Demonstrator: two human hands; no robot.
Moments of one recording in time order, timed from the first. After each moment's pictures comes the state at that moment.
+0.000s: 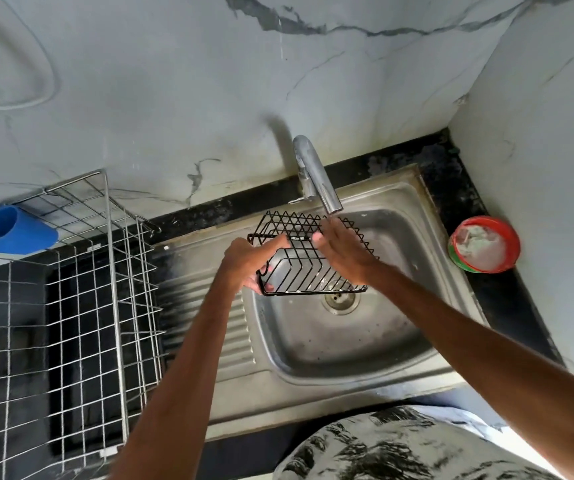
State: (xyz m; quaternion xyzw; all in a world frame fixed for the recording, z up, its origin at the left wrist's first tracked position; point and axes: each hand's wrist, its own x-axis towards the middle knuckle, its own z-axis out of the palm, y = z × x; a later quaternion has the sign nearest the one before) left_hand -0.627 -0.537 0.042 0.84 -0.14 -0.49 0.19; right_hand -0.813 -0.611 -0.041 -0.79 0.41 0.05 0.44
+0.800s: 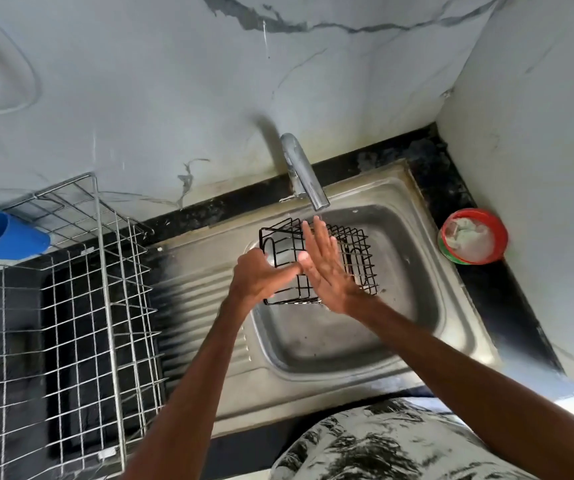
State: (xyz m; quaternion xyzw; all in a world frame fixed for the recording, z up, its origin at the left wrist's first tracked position) left_hand -0.659 -0.516 0.021 0.86 -0.36 -0.35 0.06; right_hand -0.814 -0.557 -0.058 -0.80 0.37 -0.12 0.46
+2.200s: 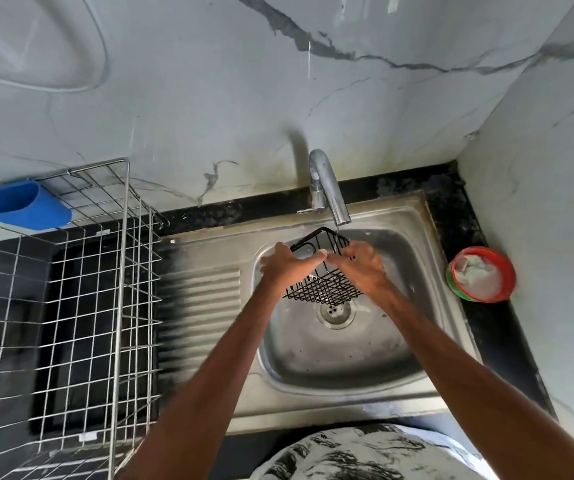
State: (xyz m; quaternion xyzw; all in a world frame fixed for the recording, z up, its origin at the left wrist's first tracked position) left_hand -0.664 -0.548 -0.027 0.86 -0.25 -0.43 0.11; right_hand -0.820 -0.607 -0.017 -0.62 0.57 -0.05 0.54
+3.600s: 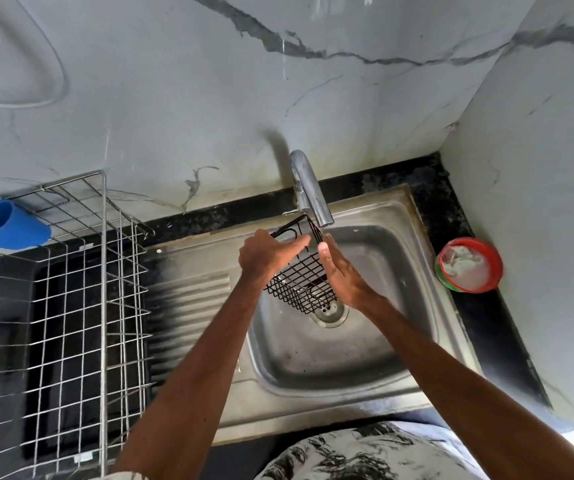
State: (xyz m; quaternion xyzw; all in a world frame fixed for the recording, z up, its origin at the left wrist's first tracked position) left_hand -0.656 -0.575 0.008 0.90 -0.28 -0.32 0.07; right_hand -0.827 -0.594 -0.058 -0.69 0.44 -0.05 0.57
